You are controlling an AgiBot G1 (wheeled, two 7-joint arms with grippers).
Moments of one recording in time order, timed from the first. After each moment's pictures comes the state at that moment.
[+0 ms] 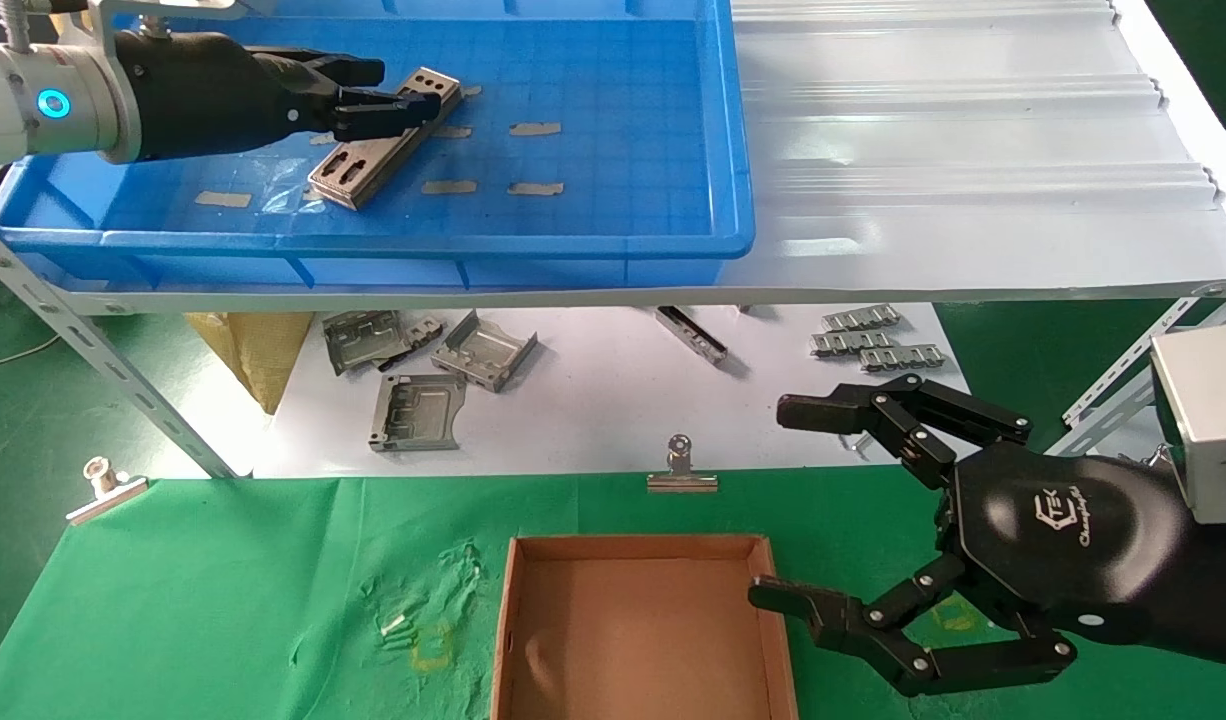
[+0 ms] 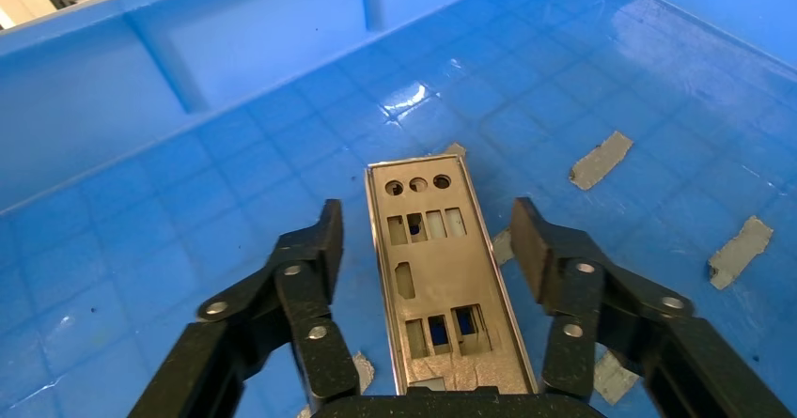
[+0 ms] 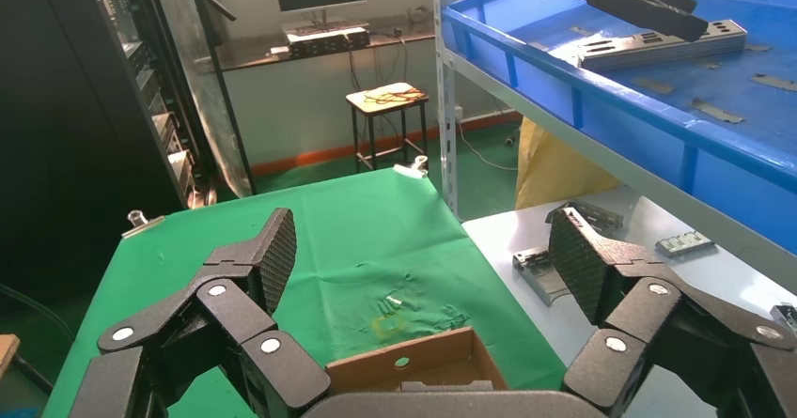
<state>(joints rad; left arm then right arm) -2.04 1.19 0.56 0.00 1.40 1.01 -0.04 1.09 -0.51 -0.46 1.21 -0.59 -1.39 0.06</state>
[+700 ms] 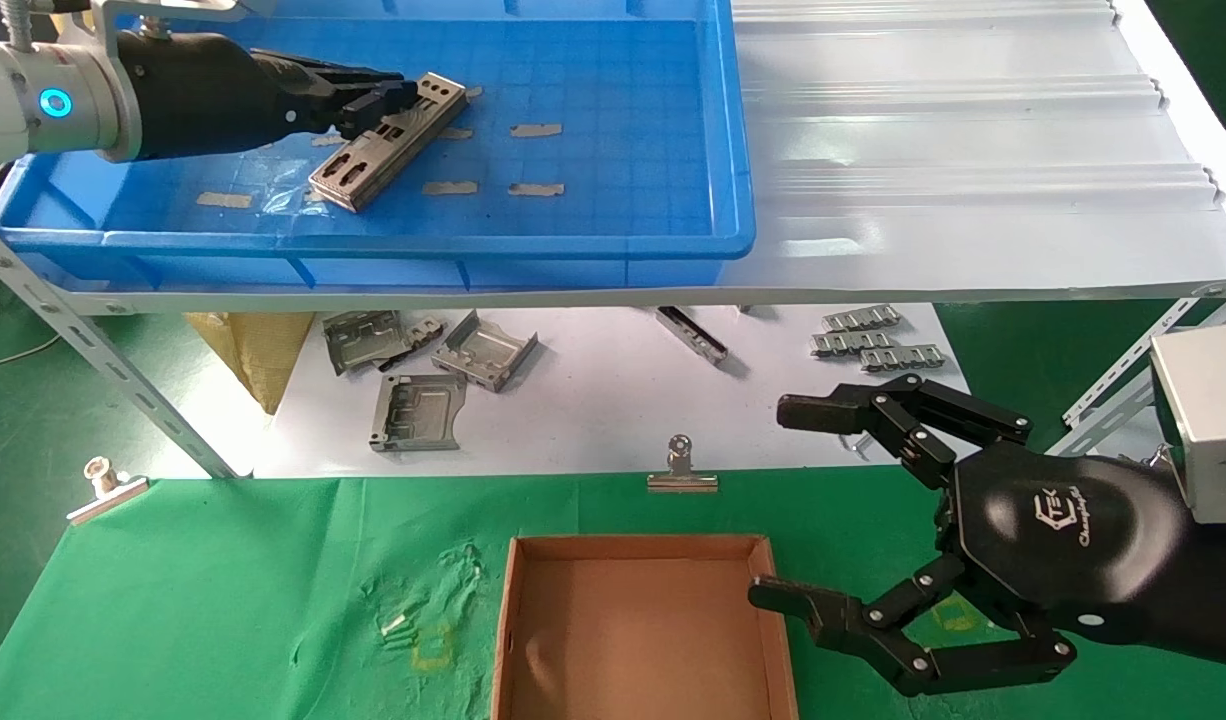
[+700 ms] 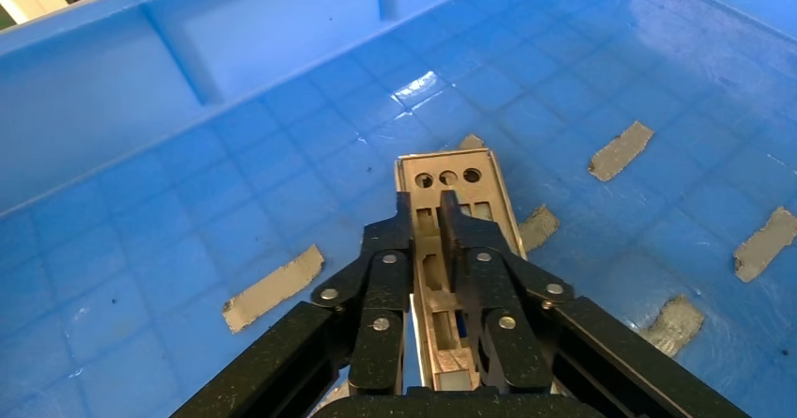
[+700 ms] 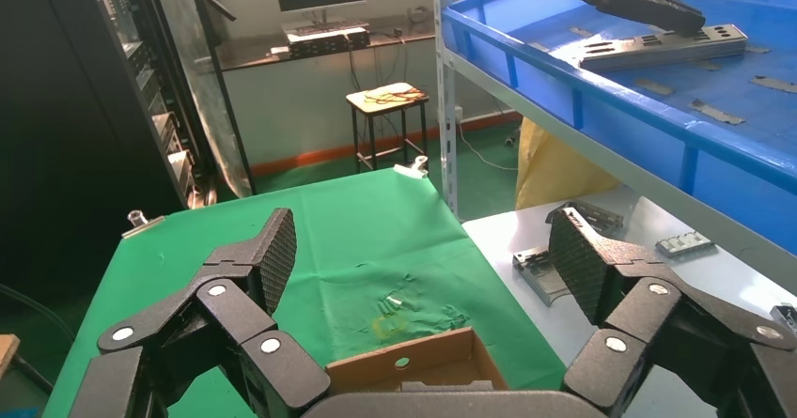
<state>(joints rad) -2.05 1.19 0.57 0.00 1.42 0.99 -0.04 1.09 -0.51 -0.46 1.21 -0.59 -1.39 0.06</state>
